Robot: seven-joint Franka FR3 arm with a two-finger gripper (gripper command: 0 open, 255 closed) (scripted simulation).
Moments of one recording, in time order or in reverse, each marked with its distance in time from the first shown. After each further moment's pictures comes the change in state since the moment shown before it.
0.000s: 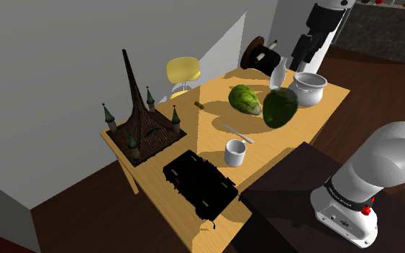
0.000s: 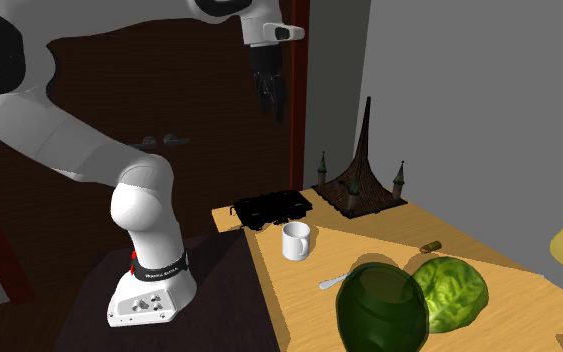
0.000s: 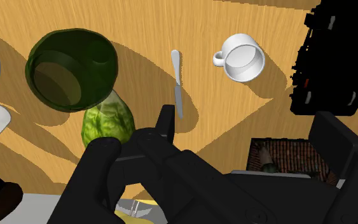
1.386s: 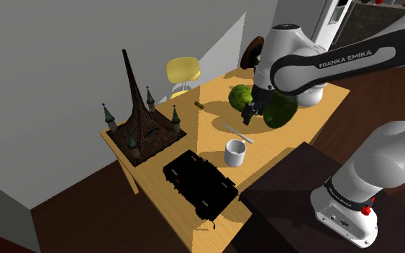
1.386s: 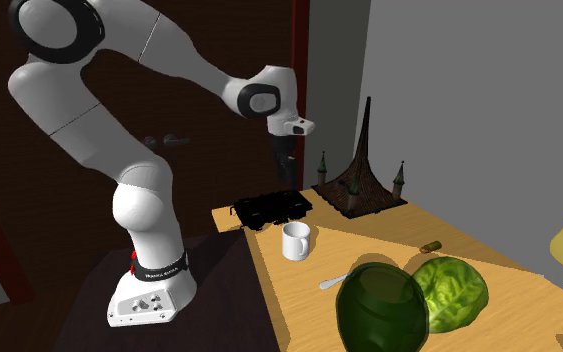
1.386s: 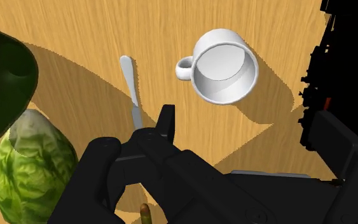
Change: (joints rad) arm 0.039 0.307 0.196 -0.359 0.094 0.635 0.158
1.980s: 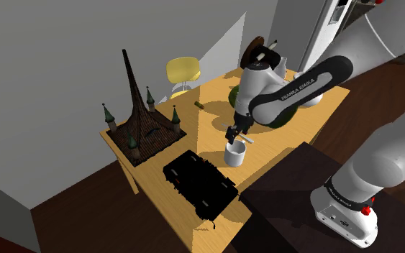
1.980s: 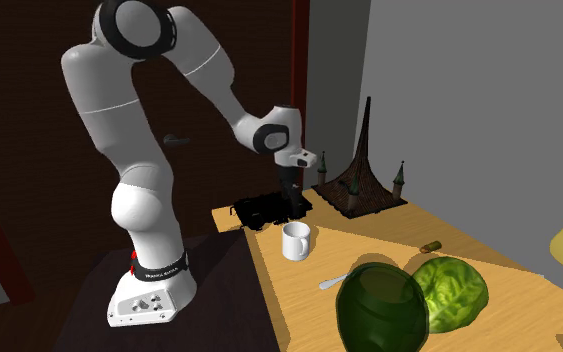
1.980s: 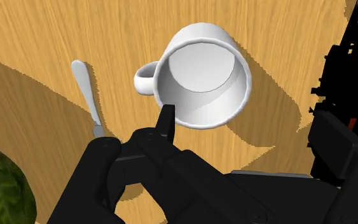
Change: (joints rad) arm -0.026 0.356 0.110 -0.005 -0.065 0.342 0.136
